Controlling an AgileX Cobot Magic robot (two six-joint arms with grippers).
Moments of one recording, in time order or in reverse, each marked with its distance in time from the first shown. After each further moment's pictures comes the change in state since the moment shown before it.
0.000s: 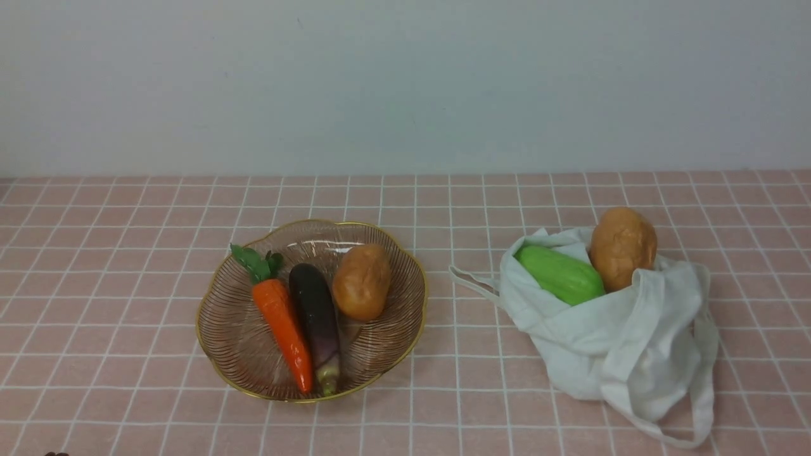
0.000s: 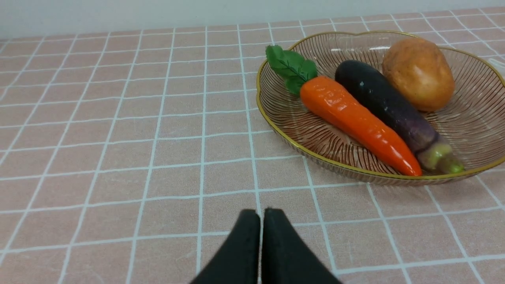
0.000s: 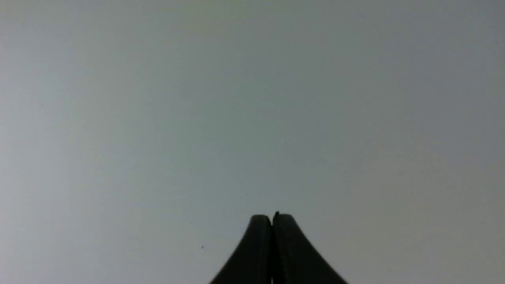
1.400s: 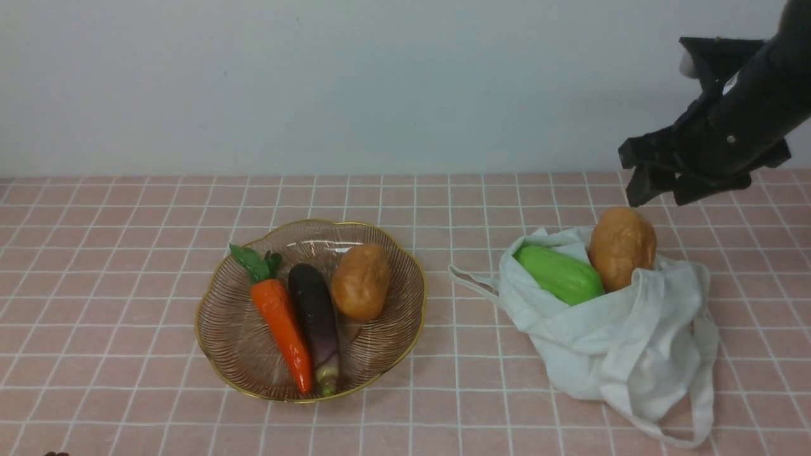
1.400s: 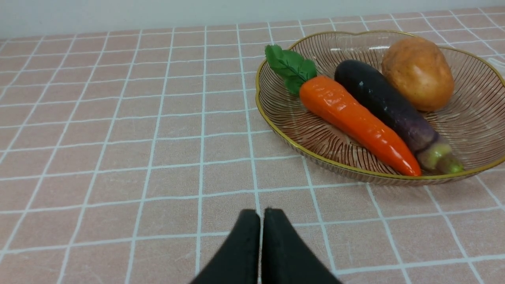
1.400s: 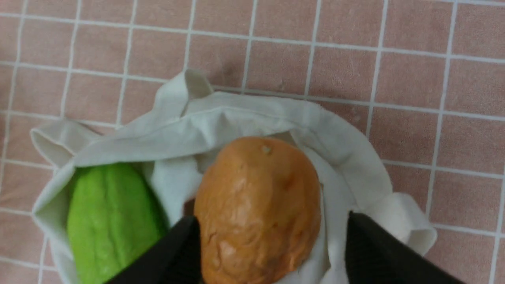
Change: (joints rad) right arm 0.189 1.777 -1.401 0.028 1.301 -0.581; left arm 0.000 0.000 0.000 0.000 0.000 0.000
